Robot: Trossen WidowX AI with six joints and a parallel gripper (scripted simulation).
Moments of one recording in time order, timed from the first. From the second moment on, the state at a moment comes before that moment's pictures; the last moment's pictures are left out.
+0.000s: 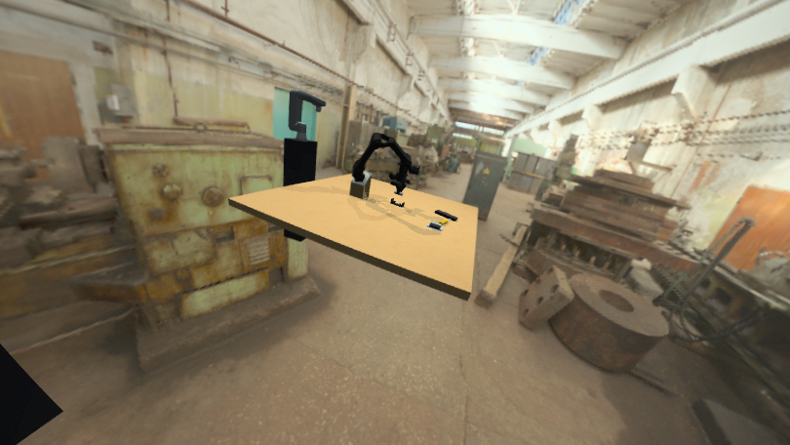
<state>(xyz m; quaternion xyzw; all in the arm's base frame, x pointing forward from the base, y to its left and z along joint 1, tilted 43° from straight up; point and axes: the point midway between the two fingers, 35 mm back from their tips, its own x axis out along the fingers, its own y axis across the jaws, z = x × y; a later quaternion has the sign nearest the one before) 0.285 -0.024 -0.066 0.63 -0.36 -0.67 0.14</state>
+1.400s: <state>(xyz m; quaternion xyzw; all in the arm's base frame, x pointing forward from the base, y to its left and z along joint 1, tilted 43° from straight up) 0.277 -0.057 -0.103 0.48 -0.39 -0.79 0.07</state>
